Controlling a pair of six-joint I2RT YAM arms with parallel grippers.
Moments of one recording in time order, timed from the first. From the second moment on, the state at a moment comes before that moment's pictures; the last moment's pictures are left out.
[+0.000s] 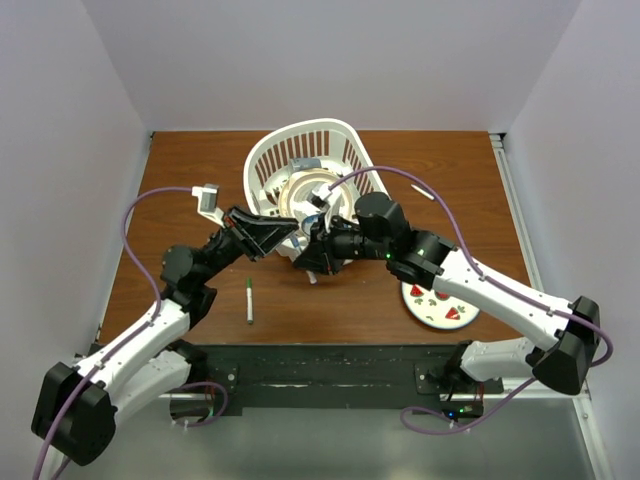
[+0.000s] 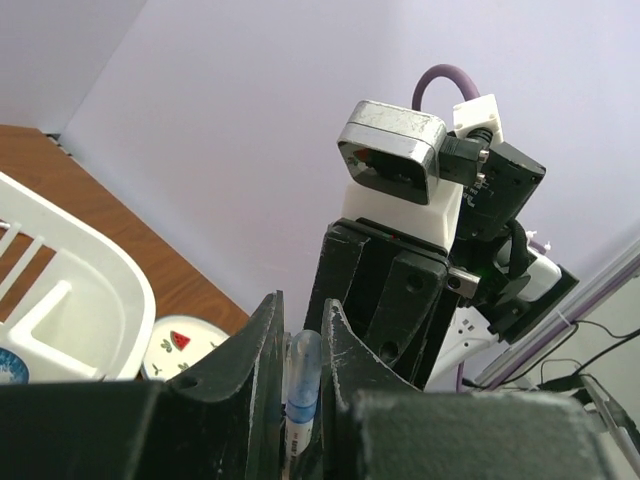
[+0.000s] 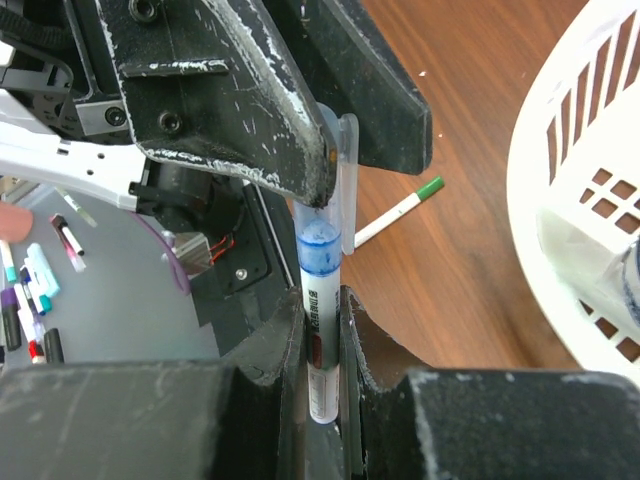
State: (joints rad) left arm -0.47 0.89 0.44 0.90 0.55 -1.03; right arm 0.92 1.27 1.16 -0.24 -0.36 0.30
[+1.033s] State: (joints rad) left arm -0.66 1.03 0.40 1.08 0.14 -1.01; right arm 0.74 1.36 1.27 -0.36 -0.56 0.31
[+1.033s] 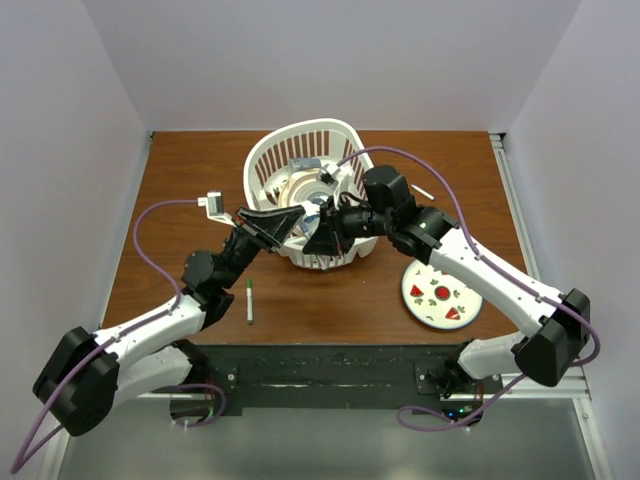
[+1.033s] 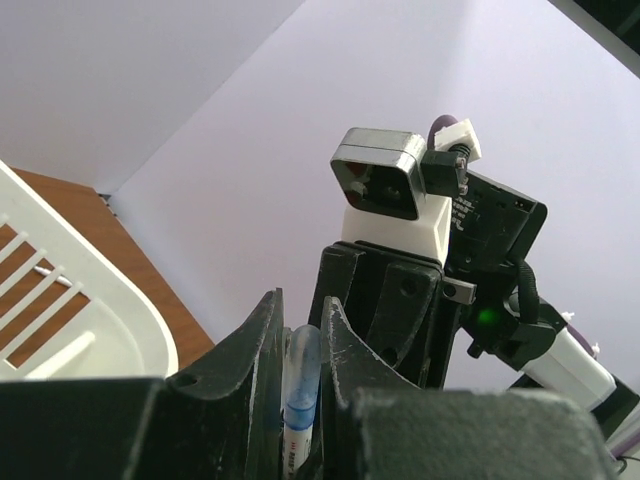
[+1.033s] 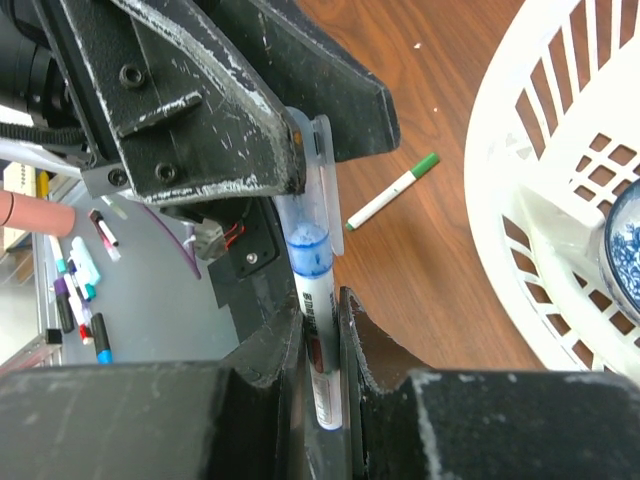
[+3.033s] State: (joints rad) left arm -0.69 1.07 1.26 -0.16 0.41 -0.46; right arm 0.59 1.23 1.09 0.21 -0.71 0.38
